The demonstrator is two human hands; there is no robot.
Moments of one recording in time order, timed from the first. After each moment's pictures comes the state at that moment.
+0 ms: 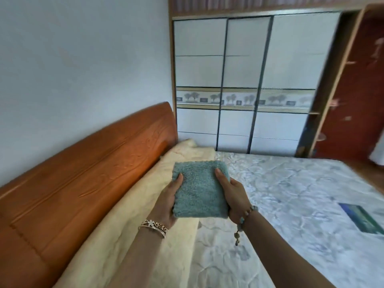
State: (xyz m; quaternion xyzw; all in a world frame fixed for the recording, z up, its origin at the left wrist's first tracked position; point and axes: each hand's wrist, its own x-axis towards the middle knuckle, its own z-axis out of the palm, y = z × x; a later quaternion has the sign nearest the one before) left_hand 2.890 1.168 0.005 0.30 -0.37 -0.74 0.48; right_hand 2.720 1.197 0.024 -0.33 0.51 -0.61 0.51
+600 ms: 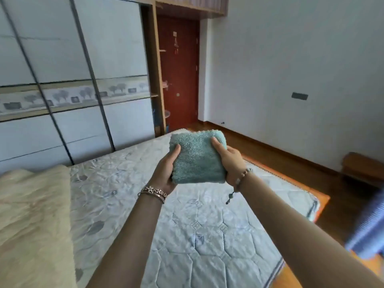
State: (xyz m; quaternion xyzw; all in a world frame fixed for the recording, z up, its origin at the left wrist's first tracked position) left_hand 2.519 1.201 0.054 0.11 -0.47 -0.87 0.13; right_hand 2.423 1.346 0.070 -0.13 0.62 -0.75 0.20
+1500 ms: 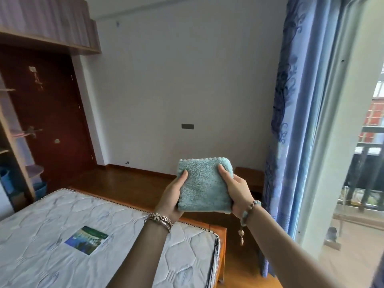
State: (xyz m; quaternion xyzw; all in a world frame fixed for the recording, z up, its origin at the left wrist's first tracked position) left_hand 2.080 1.579 0.085 -0.06 -0.50 -0.86 -0.13; right_hand 2.078 1.751 0.092 0.03 0.58 -0.81 -0.02
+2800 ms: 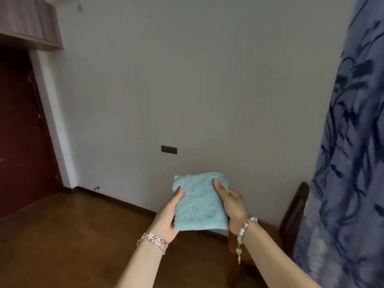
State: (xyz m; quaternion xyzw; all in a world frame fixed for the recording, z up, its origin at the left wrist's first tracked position) left_hand 1.366 1.817 0.089 0.01 -0.46 -0.88 -0.11; right_hand 1.333 1.985 0.090 0.01 0.58 -0.81 0.02
